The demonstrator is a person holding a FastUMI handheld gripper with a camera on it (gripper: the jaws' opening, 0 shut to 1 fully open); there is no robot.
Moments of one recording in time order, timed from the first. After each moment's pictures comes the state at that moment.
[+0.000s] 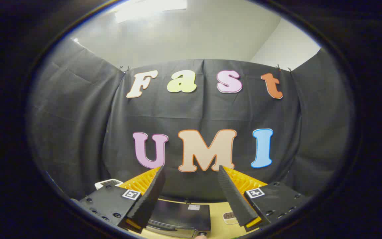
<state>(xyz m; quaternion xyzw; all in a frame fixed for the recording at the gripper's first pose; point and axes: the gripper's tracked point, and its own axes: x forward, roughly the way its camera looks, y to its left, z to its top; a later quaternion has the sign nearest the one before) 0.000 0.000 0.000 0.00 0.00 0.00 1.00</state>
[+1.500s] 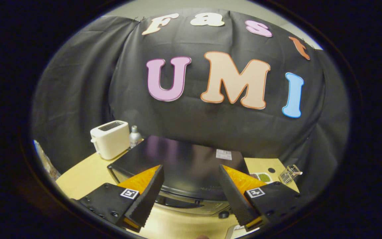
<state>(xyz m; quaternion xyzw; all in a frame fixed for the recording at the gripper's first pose) 0.016 0.060 -0.283 -0.06 0.25 0.04 0.97</state>
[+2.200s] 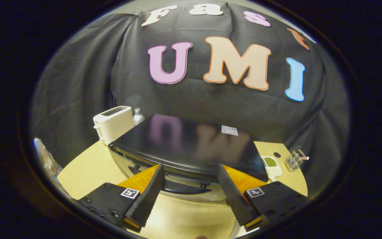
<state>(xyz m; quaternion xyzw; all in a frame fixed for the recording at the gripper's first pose) -0.027 0.060 -0.317 -0.03 0.30 0.05 0.95</state>
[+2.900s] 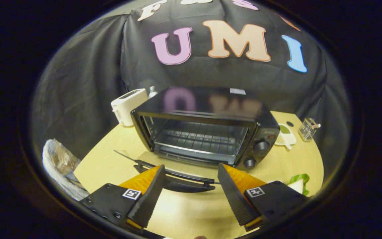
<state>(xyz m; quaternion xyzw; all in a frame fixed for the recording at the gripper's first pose) -0.133 0.072 -0.363 0.02 0.40 0.09 0.91</state>
